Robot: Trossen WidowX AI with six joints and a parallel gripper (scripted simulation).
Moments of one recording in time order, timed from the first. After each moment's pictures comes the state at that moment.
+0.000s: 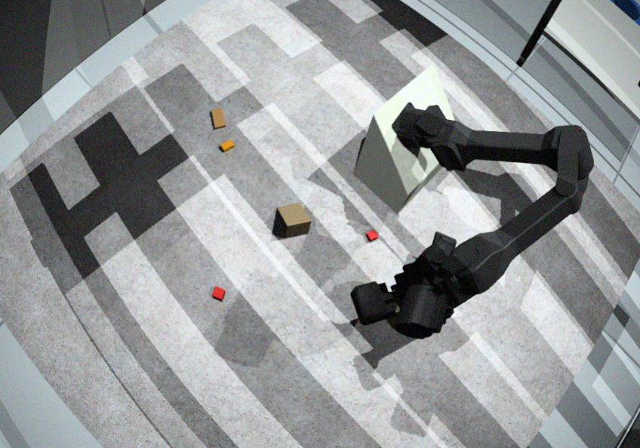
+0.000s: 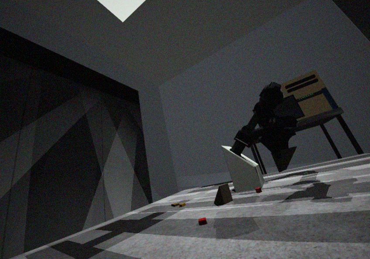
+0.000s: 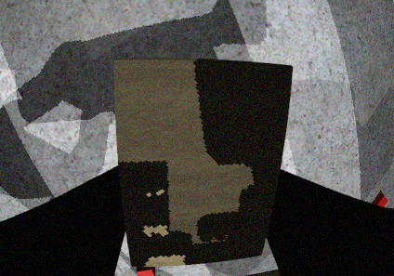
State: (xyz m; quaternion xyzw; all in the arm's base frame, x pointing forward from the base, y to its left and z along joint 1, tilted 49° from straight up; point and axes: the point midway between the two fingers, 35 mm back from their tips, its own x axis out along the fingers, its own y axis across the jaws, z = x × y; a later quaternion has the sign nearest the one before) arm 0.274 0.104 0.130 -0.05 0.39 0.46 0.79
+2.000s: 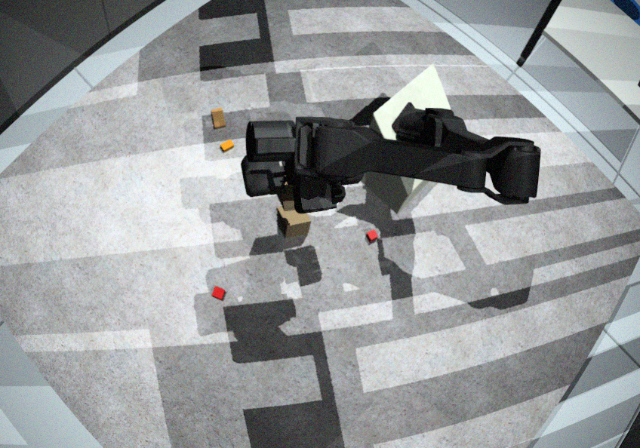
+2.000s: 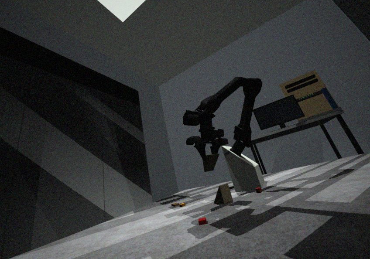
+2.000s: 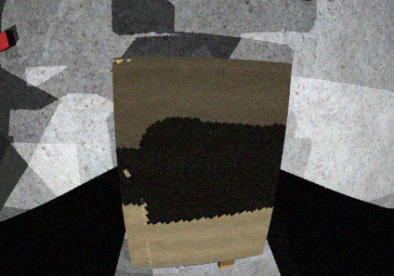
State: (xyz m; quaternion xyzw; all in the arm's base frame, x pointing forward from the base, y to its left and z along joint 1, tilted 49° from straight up) arm 0.222 -0.099 -0.030 -0.06 0.45 0.42 0.78
